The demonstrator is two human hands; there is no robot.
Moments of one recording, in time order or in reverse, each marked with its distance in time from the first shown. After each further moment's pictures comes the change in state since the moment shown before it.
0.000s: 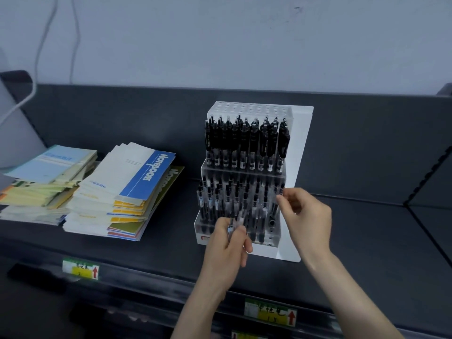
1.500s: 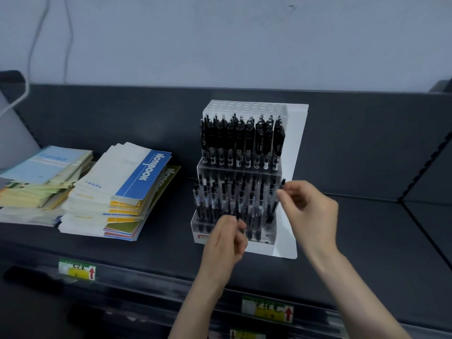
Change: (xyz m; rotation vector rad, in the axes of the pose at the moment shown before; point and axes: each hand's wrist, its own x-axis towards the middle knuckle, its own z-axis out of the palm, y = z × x) left_hand -0.002 0.005 0.001 -0.108 -0.024 -0.029; right_hand 0.001 -0.013 -0.017 0.115 -0.014 0.020
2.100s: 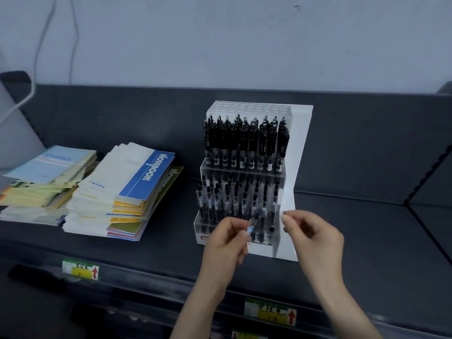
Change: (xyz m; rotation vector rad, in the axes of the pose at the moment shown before) left_hand -0.001 -0.003 -0.004 -0.031 0.012 0.011; right_hand -0.036 0.005 -0.007 0.132 -0.079 0.260
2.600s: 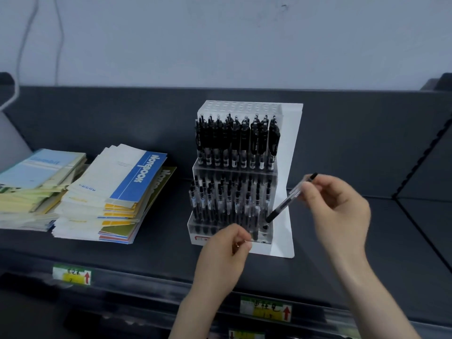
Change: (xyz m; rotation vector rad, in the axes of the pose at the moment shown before) left_hand 0.002 -0.014 0.000 0.657 -0.050 0.133; right_hand 0.027 -0.033 -0.026 0.204 0.159 -0.075
